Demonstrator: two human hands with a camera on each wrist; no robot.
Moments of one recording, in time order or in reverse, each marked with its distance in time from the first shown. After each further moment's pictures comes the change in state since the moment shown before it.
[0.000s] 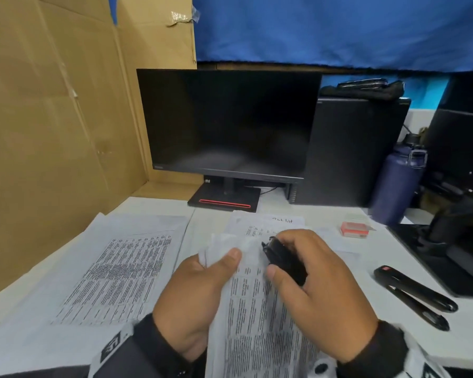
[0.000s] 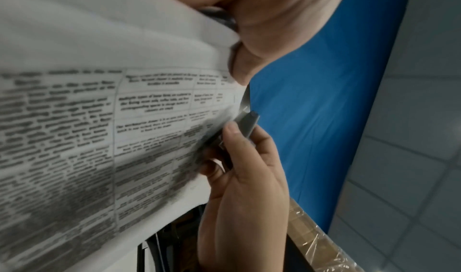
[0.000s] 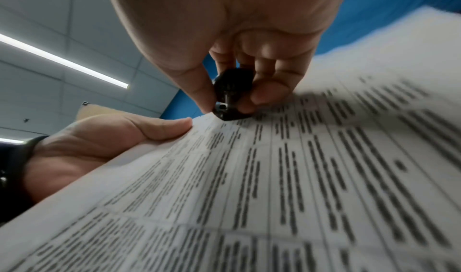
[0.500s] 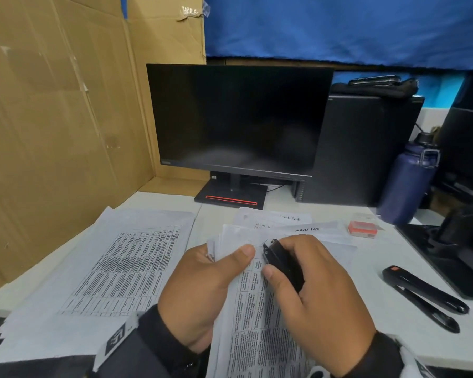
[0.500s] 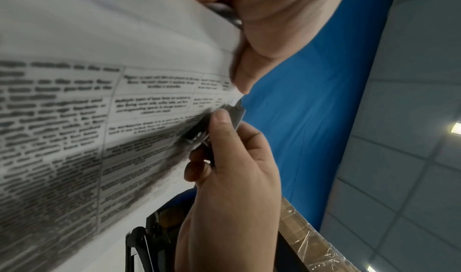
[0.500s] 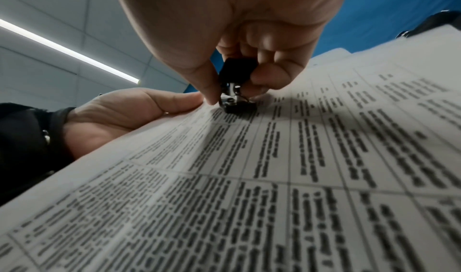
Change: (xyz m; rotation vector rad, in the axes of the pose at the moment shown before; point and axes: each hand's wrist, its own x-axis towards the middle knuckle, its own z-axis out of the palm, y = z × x) left_hand -0.001 0.003 -0.005 -0.096 -0.035 0.065; right_hand -0.008 -0.017 0.015 -0.044 0.105 -0.059
